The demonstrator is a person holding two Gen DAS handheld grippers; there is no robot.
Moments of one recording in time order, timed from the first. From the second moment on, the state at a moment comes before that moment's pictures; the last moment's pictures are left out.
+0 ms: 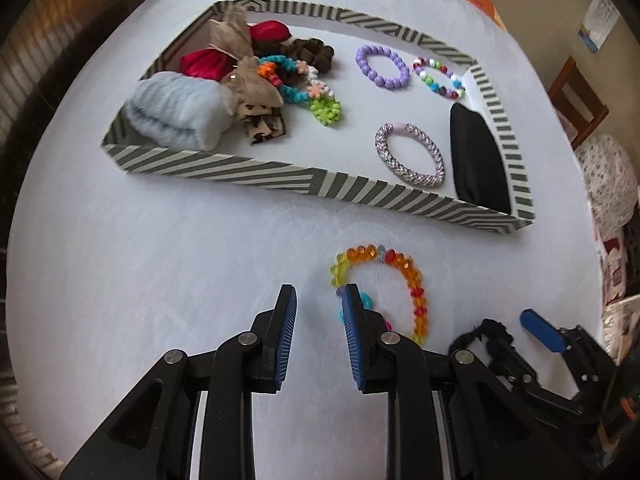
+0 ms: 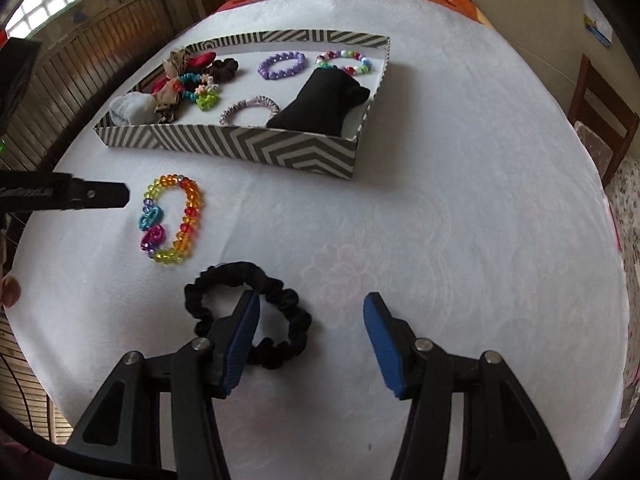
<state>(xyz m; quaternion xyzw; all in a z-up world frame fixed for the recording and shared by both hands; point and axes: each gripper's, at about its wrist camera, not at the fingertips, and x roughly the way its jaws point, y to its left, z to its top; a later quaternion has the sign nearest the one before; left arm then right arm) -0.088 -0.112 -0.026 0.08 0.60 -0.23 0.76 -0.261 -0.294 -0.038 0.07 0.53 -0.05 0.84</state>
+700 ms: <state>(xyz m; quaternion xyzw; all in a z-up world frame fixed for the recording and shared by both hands) -0.086 -0.113 -0.015 0.08 0.58 -0.26 0.77 -0.248 -0.305 -0.023 0.08 0.51 -0.01 0.86</state>
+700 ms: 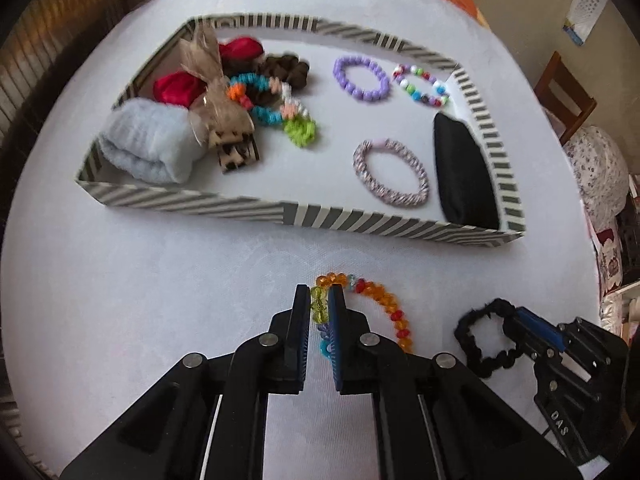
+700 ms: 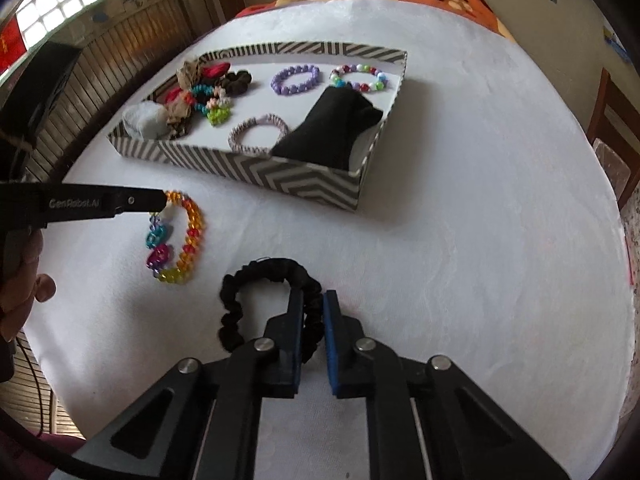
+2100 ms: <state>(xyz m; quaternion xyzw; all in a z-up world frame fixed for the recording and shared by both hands) -0.009 -0.168 0.069 0.07 0.53 -0.28 0.80 -0.111 -0.336 0.066 0.07 0.45 0.03 0.89</state>
